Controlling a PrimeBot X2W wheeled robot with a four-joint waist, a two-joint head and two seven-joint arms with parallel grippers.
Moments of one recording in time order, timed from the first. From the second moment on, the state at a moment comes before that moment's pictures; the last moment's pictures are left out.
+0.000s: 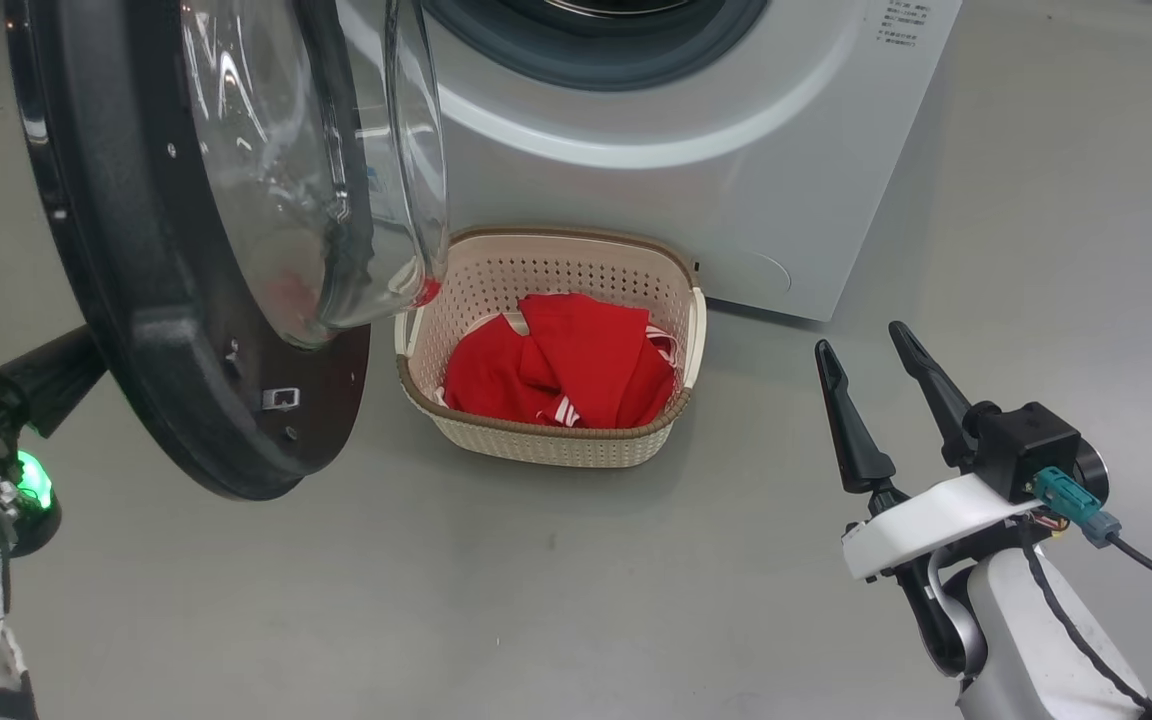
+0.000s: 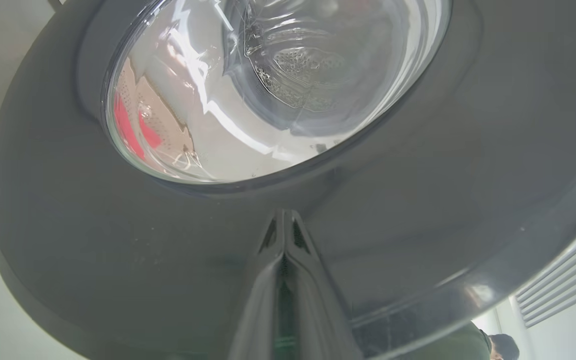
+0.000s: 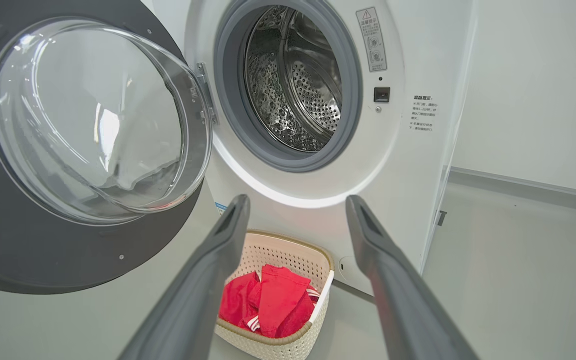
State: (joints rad) left arm -0.65 0.12 0.52 0.58 -1.29 -0.12 1.20; right arm -0.22 -0.09 0.25 0.25 0.30 0.12 -0.24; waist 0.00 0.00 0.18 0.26
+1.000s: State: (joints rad) left arm -0.42 0.09 0.50 0.18 -1.11 -0.12 0.91; right arm -0.18 -0.08 0.24 0.27 0.31 0.11 -0.25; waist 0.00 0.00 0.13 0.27
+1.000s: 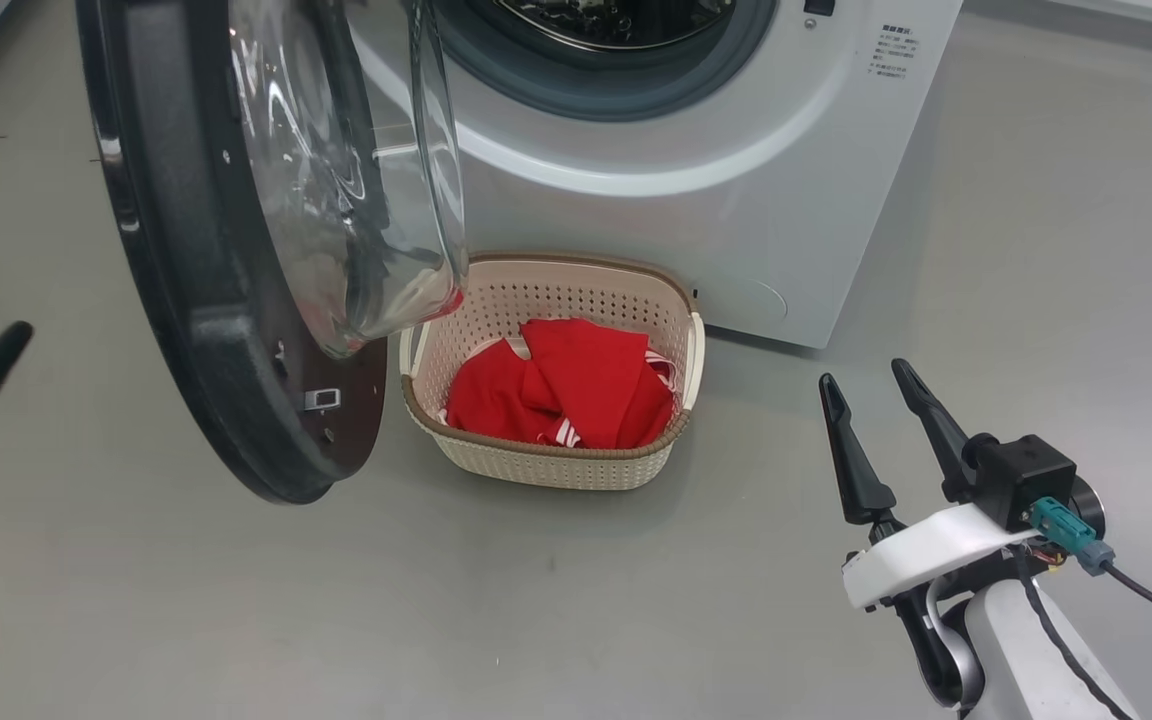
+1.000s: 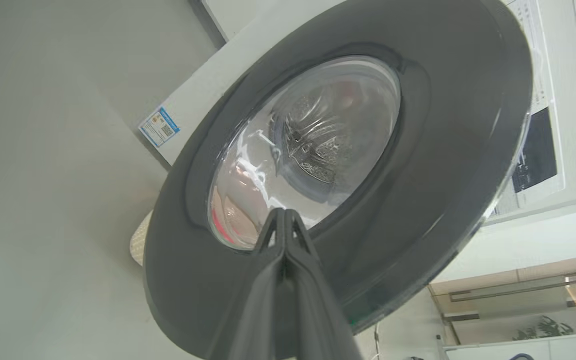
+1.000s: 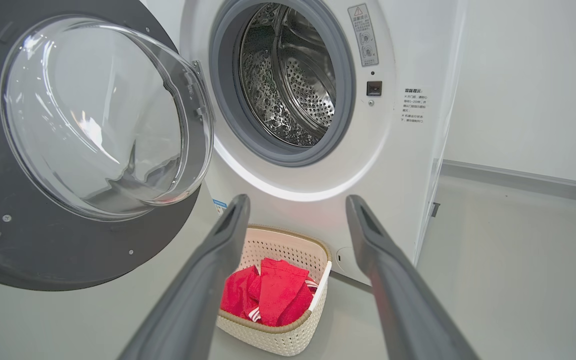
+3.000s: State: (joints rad) left arm 0.00 0.23 0.02 0.06 -0.53 -0.12 -0.21; right arm -0.16 -0.07 0.24 0.25 0.31 0.11 -0.25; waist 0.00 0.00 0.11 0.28
